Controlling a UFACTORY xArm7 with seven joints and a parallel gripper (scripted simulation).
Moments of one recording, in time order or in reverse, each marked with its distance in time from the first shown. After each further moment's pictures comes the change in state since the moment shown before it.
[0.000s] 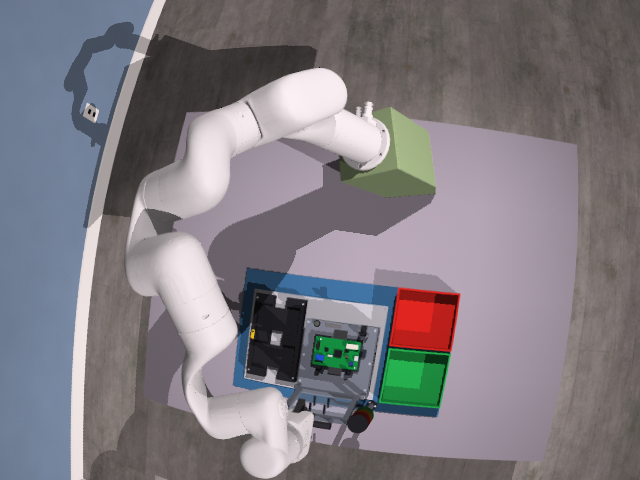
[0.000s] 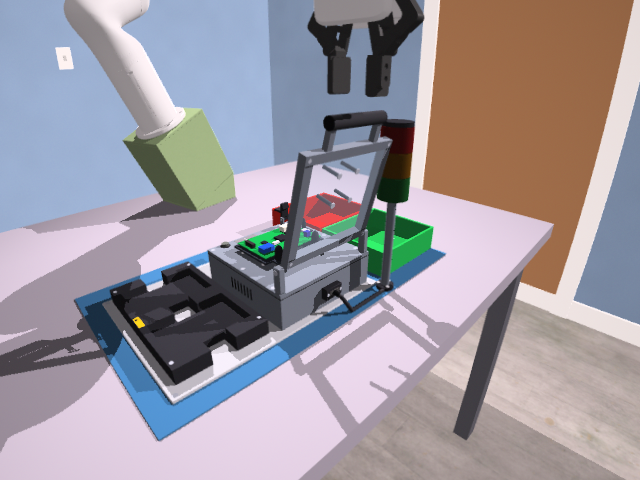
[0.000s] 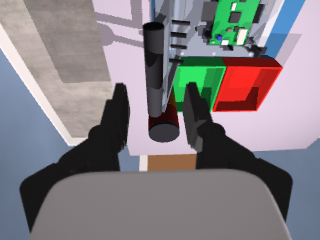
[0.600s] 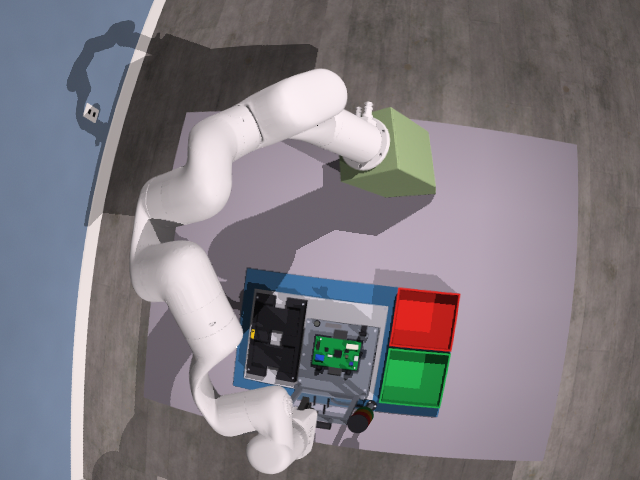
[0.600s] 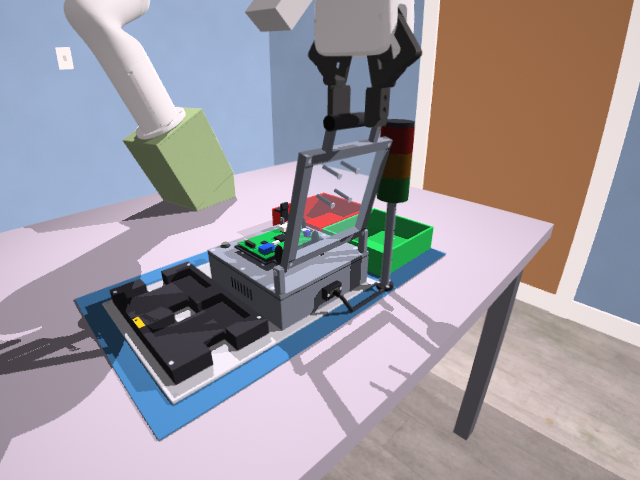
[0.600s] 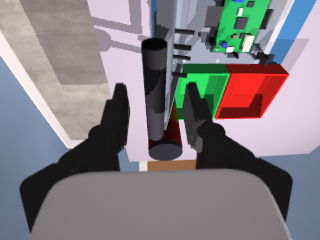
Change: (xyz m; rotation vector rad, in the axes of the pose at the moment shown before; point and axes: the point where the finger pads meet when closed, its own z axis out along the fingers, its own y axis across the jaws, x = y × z) arm 0.000 0.000 0.031 -0.002 0.000 0.000
